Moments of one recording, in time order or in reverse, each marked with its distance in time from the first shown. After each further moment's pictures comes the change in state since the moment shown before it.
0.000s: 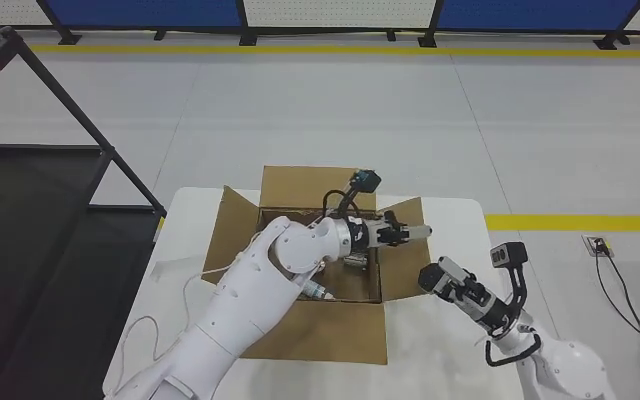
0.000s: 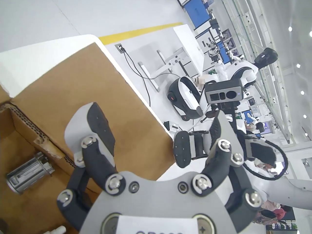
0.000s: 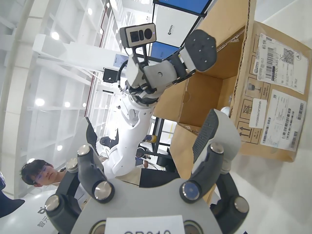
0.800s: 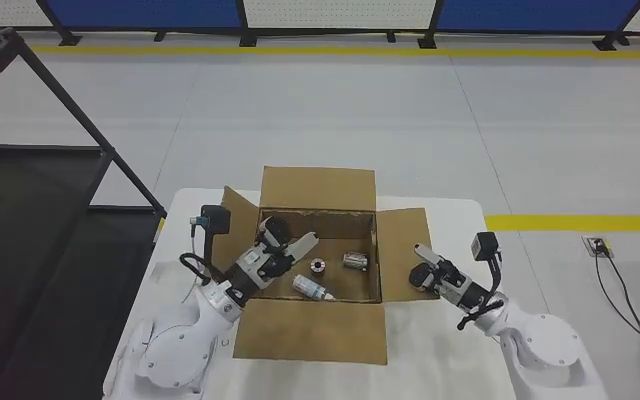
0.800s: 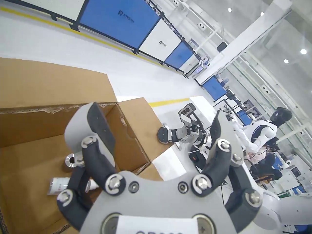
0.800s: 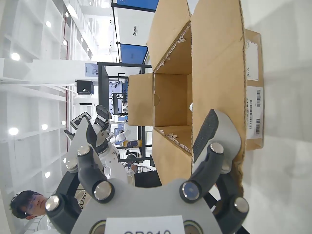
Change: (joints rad) left arm 0.745 0.183 -0.612 -0.938 0.302 0.144 0.094; right arm 0.103 0.016 -0.084 0.090 -0.121 0.212 -0.059
